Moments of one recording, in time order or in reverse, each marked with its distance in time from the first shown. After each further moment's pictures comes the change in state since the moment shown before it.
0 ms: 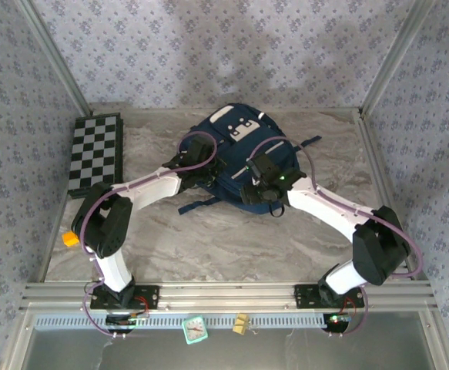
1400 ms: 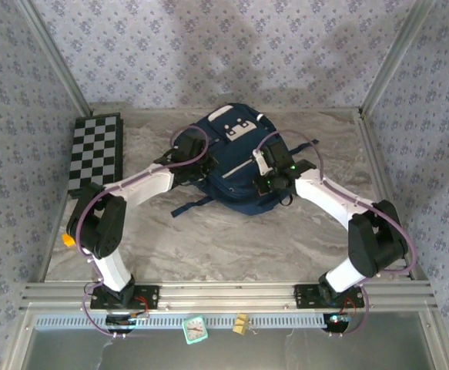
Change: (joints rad) left arm 0.079 -0.026 0.009 -0.075 0.048 0.153; right arm -0.161 0.042 0.002 0.102 -0.168 -0.208
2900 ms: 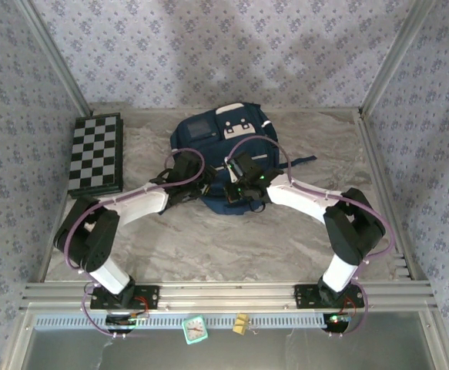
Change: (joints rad) left arm -0.070 -0.117 -0.262 0.175 -0.050 -0.266; right arm 0.227 0.158 0.055 0.163 0.031 0.219
